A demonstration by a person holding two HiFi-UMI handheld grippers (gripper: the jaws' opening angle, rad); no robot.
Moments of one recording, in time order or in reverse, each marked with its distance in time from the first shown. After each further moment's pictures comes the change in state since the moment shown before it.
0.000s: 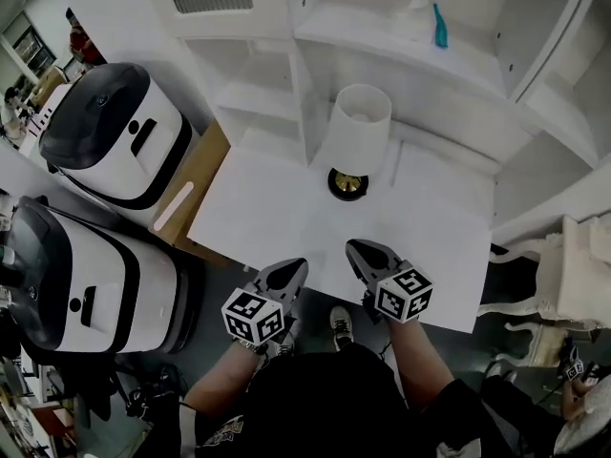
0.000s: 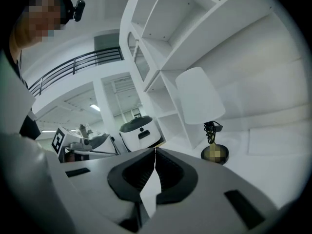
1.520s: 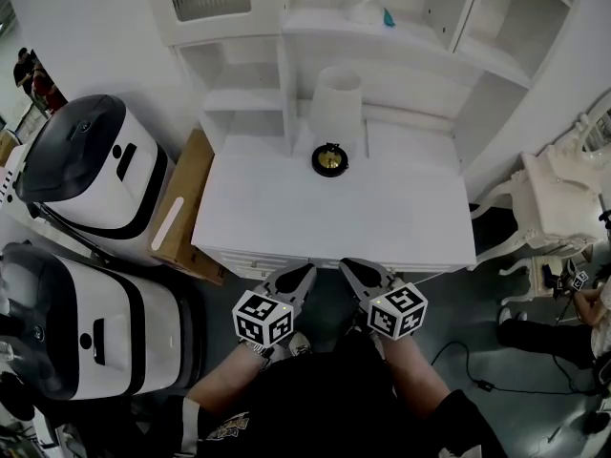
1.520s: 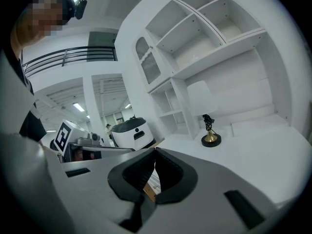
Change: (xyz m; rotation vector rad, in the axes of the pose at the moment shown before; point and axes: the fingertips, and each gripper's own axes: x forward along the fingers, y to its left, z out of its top) left arm -0.112 -0.032 -0.040 0.111 0.079 -0.261; right arm -0.041 0.157 -0.066 0.016 -0.084 -0.251
